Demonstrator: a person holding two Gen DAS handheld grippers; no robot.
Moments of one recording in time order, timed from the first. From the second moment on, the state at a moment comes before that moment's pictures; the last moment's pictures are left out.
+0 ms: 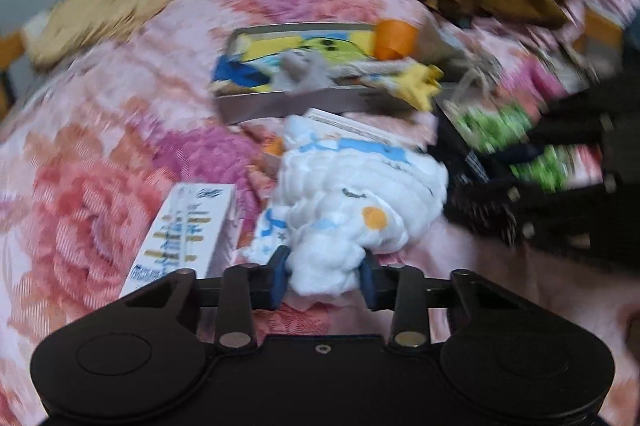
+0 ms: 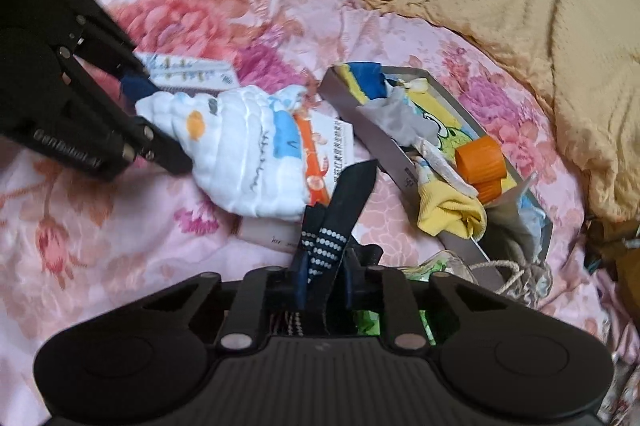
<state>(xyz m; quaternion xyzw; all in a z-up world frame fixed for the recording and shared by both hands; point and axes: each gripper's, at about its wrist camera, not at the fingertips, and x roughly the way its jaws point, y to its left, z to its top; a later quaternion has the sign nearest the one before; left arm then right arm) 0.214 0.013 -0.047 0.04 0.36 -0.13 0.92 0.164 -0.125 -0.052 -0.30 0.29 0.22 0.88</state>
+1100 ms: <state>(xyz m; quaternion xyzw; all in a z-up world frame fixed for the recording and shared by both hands) 0.227 0.054 -0.040 -0.17 0.38 -0.12 0.90 0.196 -0.166 -0.035 -0.02 0.36 0.26 0.90</state>
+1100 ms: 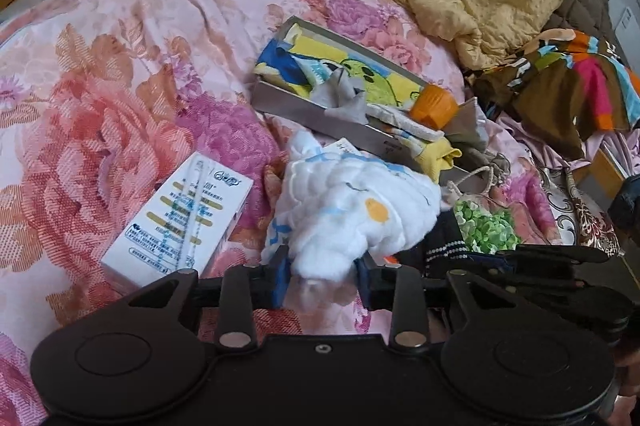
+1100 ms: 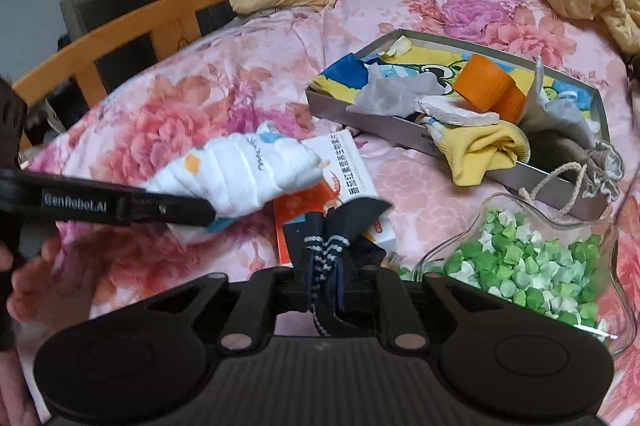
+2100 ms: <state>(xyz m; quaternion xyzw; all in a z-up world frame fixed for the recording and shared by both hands) 0.243 0.046 -0.039 -0.15 0.34 -0.11 0.92 0.173 -0.116 -0.054 -0.23 0.30 0.21 0.90</state>
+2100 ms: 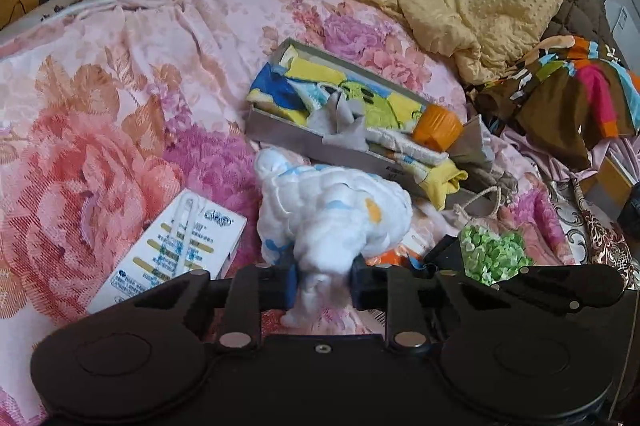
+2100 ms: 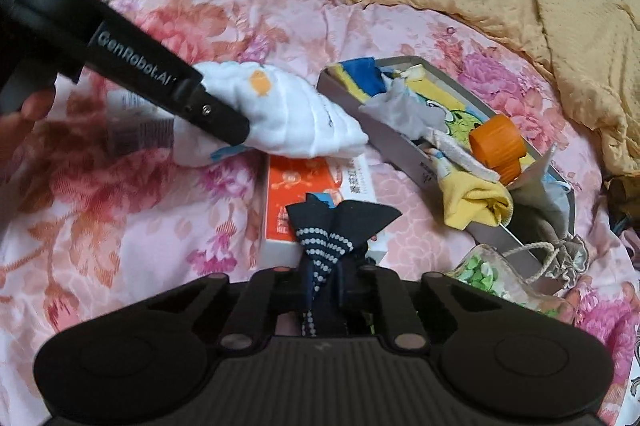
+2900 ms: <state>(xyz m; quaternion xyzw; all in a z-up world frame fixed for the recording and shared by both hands) 0.267 0.038 -0.009 -0.21 0.26 -0.08 0.94 0.207 -0.151 -0.017 -0.09 0.22 0.19 0.95</state>
